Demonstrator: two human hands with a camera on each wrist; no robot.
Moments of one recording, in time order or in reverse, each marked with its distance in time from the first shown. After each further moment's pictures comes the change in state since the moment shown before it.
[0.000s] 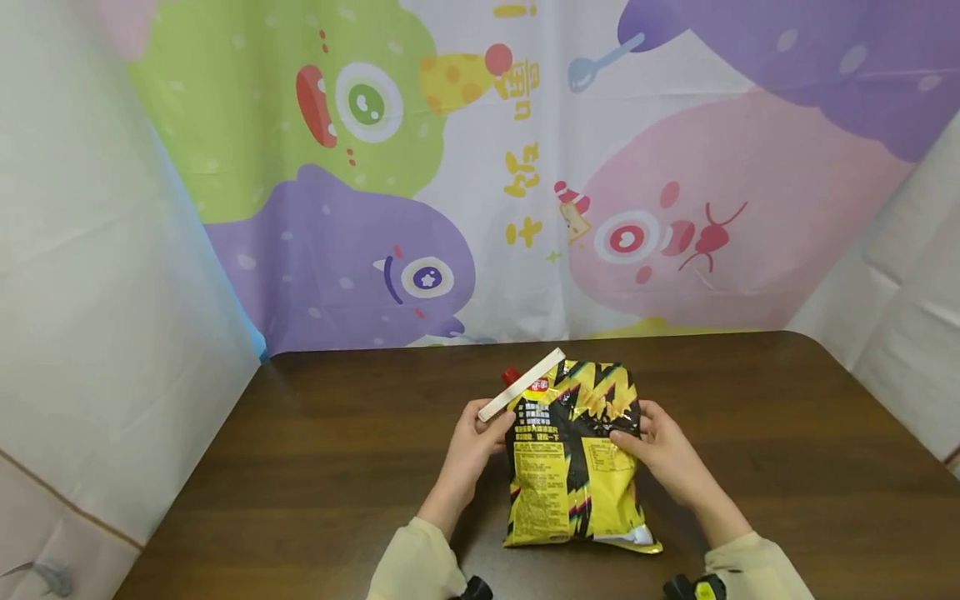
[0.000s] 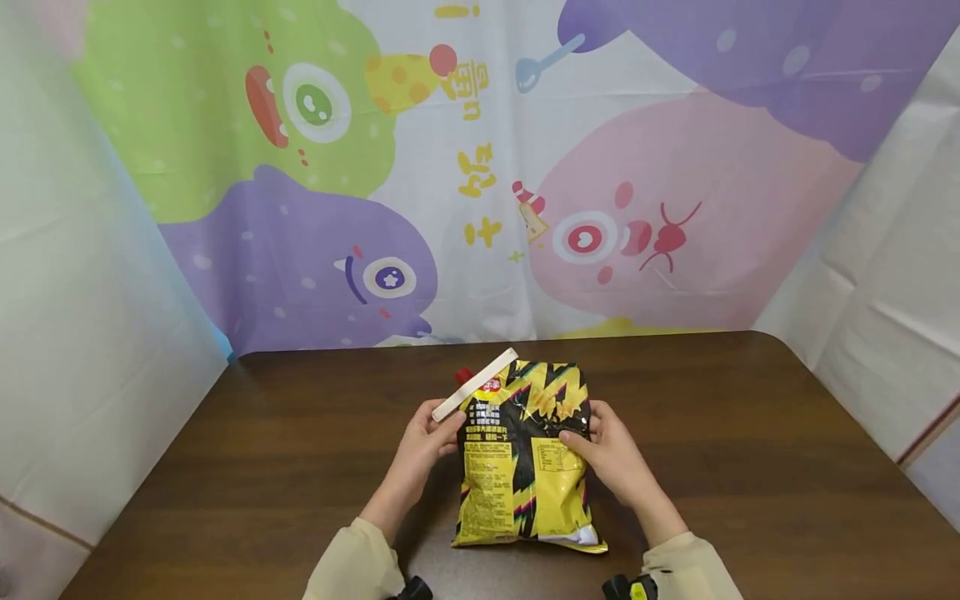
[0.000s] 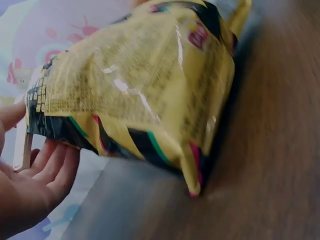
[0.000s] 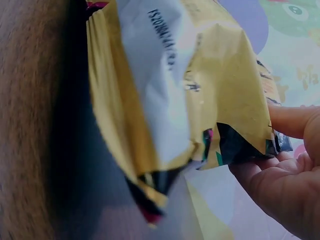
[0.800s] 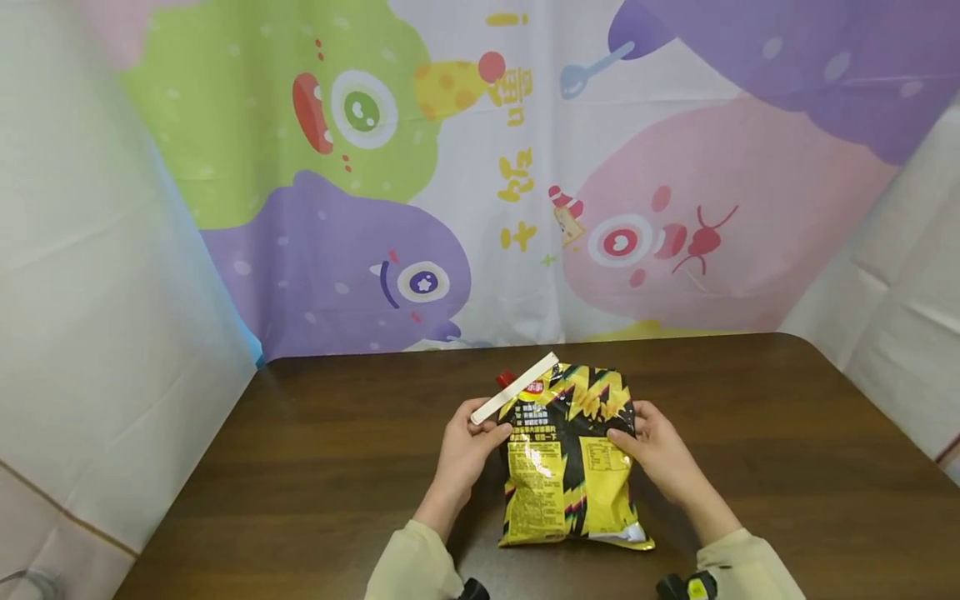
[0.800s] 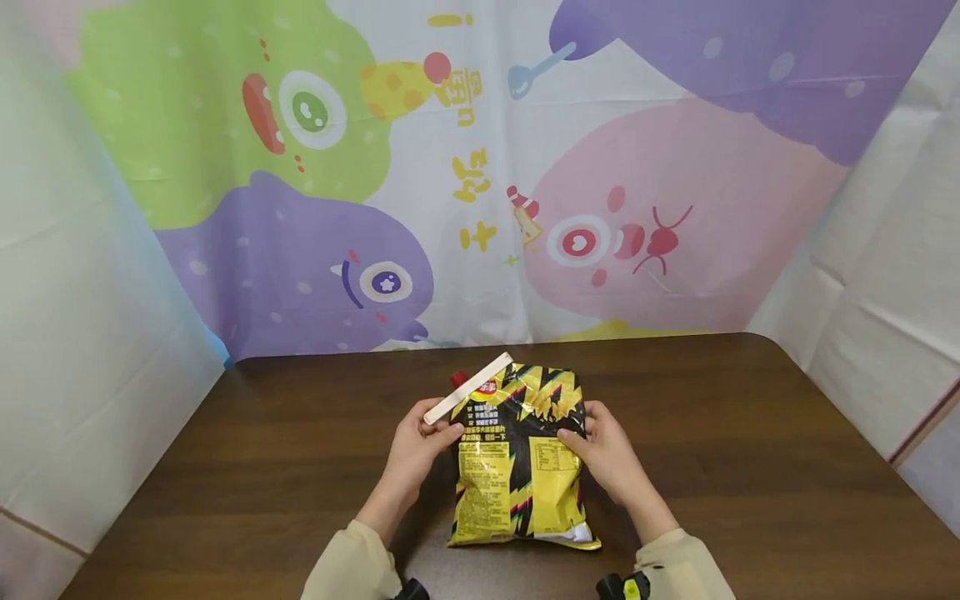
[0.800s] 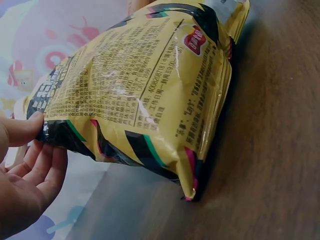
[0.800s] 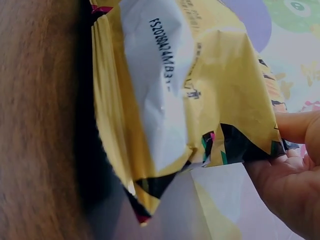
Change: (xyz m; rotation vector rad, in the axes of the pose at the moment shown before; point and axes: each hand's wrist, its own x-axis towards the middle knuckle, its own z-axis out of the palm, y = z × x) left_hand -0.012 0.026 0.002 0.041 0.058 0.031; right_hand 0.004 0.002 0.000 0.005 0.039 -0.006
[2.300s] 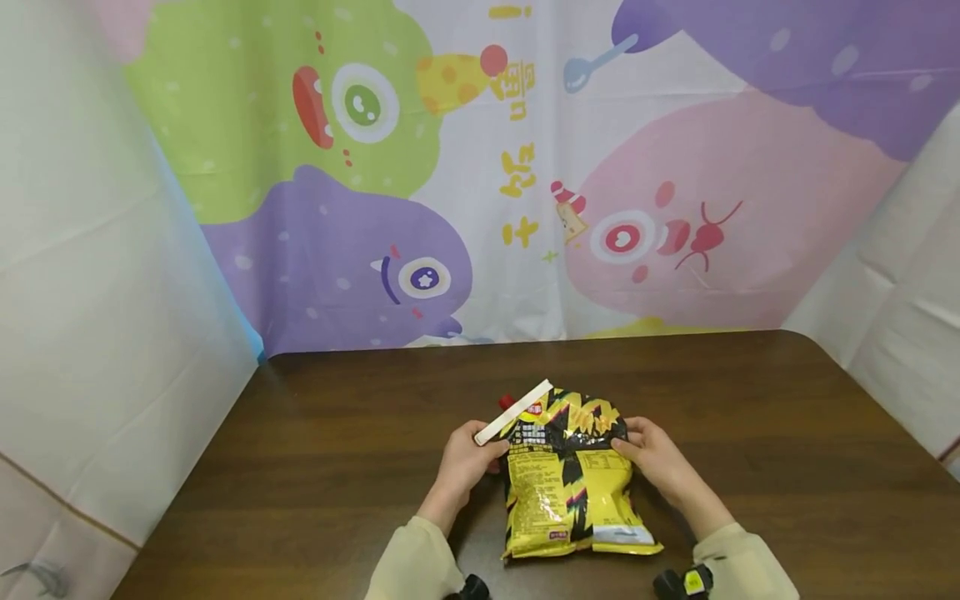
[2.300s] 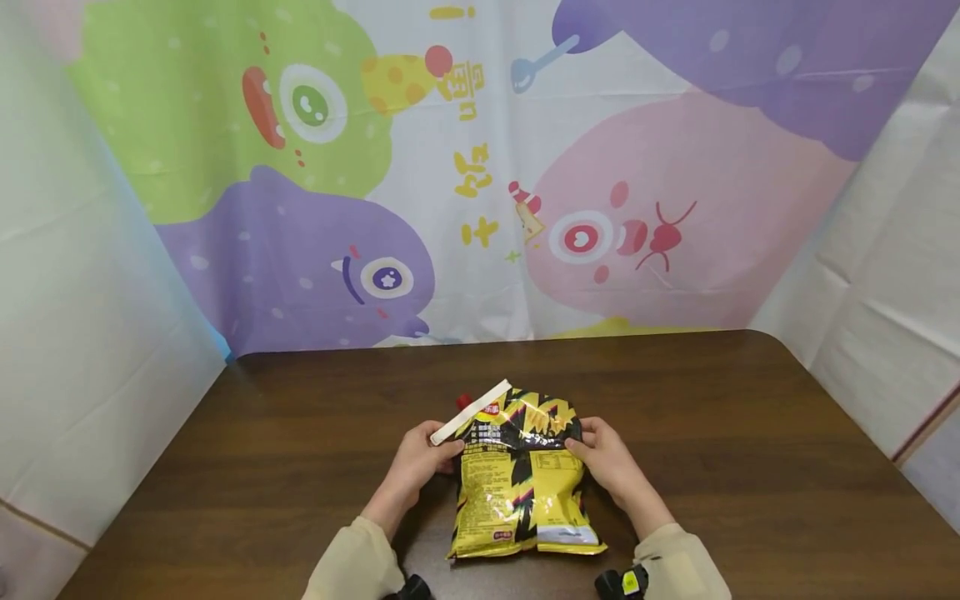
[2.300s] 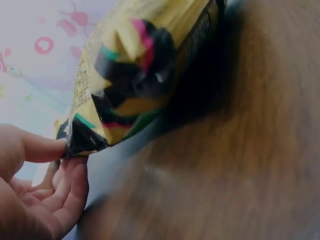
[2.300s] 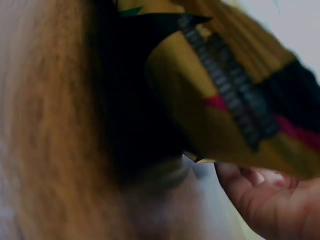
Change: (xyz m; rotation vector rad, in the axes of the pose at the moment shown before) left_hand 0.015 -0.049 -0.003 0.197 -0.007 -0.122; right_hand 0.005 0.026 0.001 -0.135 -0.007 0.203
